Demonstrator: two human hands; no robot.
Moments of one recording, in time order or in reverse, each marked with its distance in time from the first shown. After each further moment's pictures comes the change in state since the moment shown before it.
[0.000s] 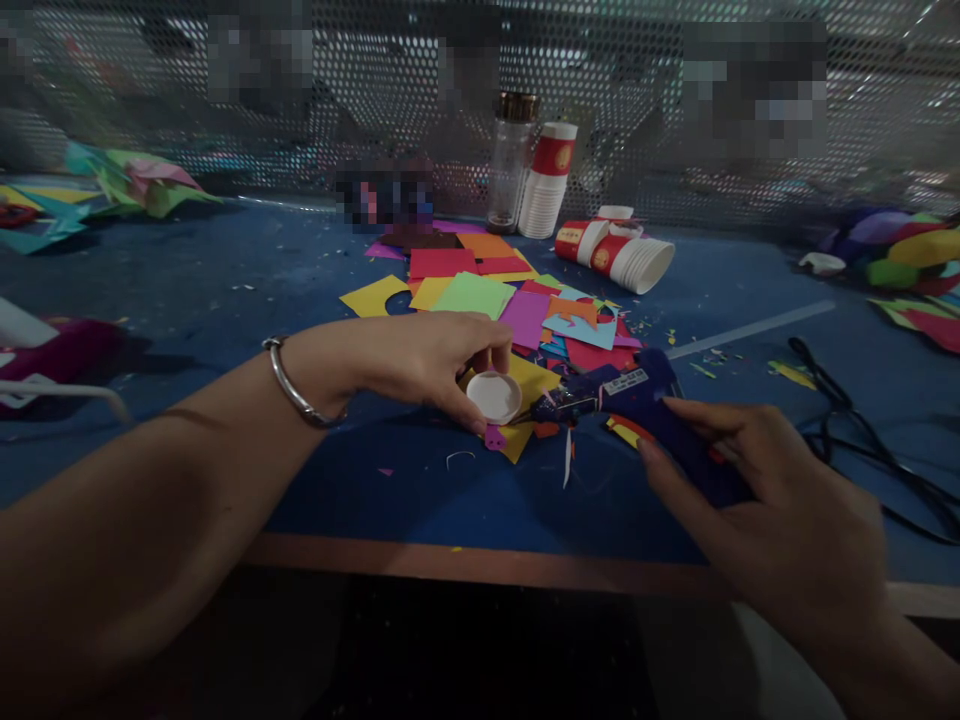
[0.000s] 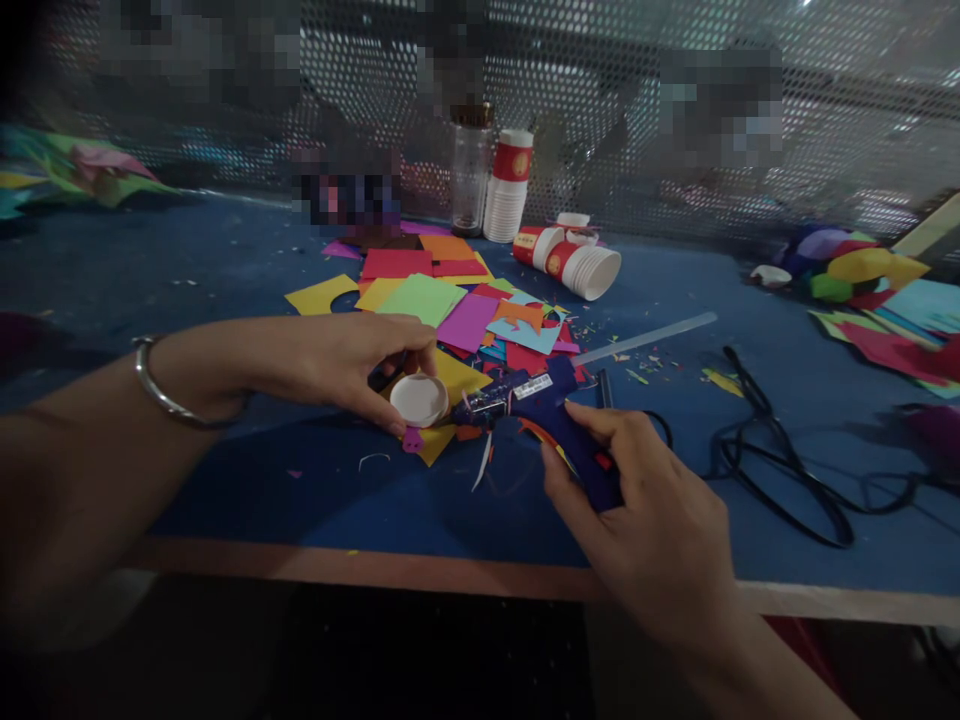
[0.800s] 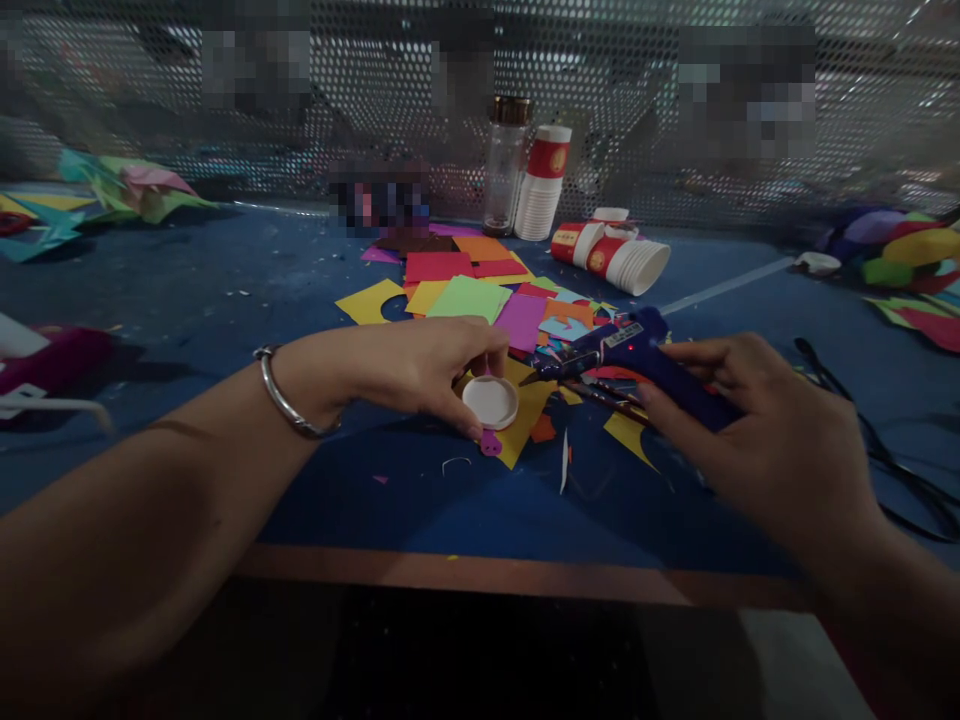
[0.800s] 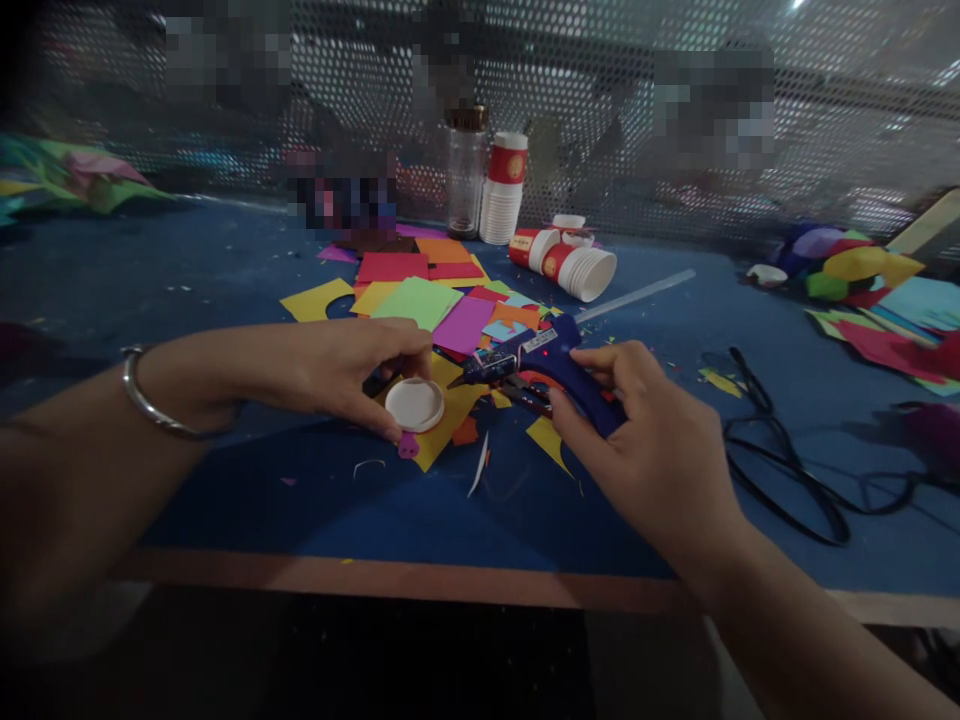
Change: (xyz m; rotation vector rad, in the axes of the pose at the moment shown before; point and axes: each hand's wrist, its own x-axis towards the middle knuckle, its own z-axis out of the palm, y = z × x) left_hand 0.001 -0.003 0.002 0.016 0.020 0.047; right_hand 0.042 0.016 0.007 0.023 -0.030 0.084
